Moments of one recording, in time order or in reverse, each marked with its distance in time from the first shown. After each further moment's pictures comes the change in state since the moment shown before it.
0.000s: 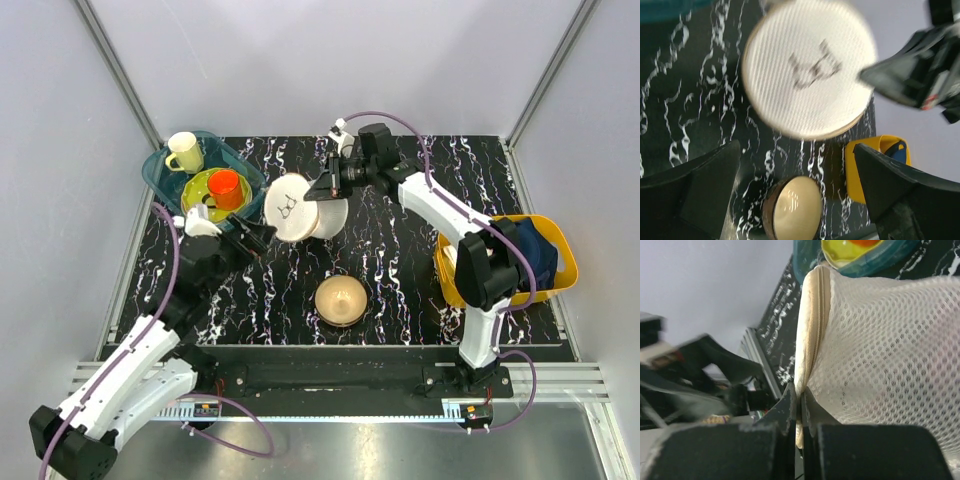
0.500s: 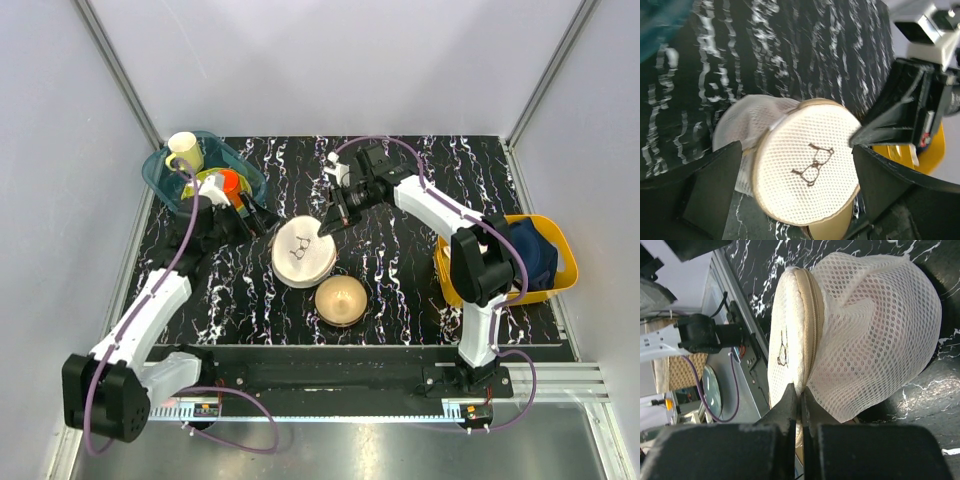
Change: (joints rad) left arm 0.290 0.285 0.171 0.048 0.383 0.299; right arm -0.006 0.056 0.000 -0.403 -0.082 -0.387
